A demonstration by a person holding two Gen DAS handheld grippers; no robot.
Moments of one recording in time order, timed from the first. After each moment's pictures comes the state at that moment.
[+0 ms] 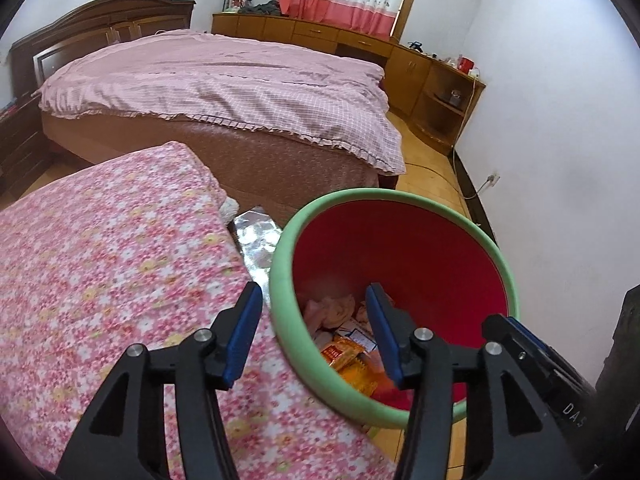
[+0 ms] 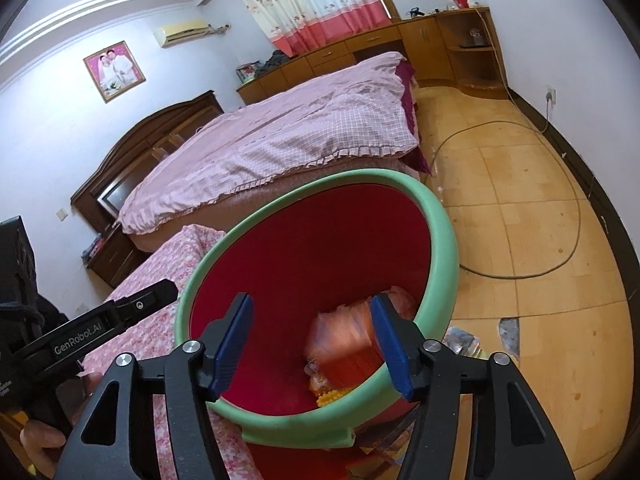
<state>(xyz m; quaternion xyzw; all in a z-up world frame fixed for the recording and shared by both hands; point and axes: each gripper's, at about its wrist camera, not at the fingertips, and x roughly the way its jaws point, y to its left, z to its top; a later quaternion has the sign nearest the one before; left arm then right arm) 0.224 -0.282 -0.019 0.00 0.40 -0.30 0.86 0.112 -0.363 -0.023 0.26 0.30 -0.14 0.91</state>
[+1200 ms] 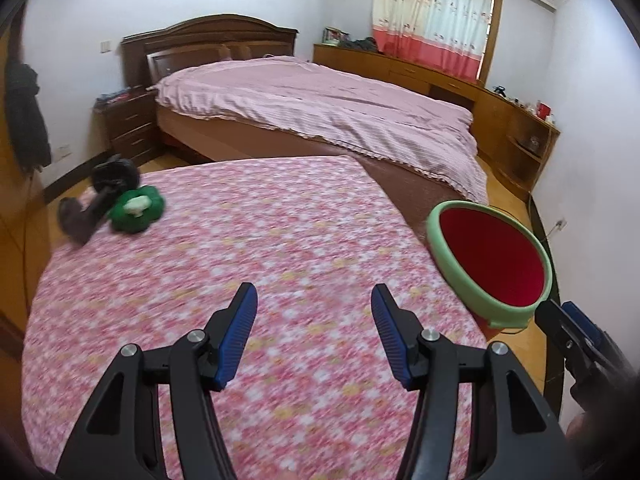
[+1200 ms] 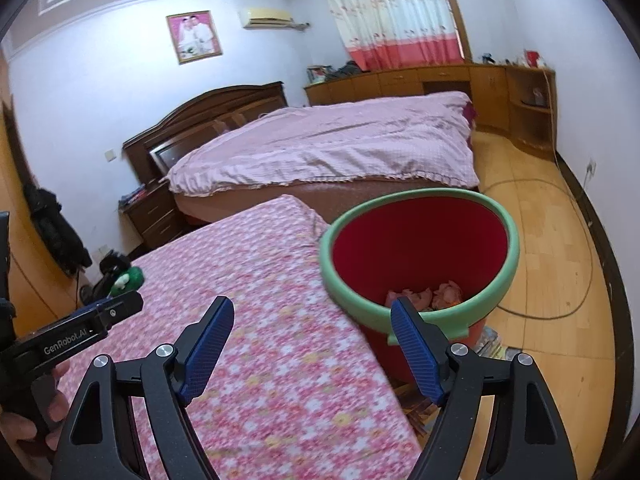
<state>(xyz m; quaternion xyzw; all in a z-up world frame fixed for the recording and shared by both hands) 0.110 -0.095 0.031 -0.02 0.36 -0.13 0.92 0.061 -0.216 0.032 0.14 0.28 -0.06 0.95</state>
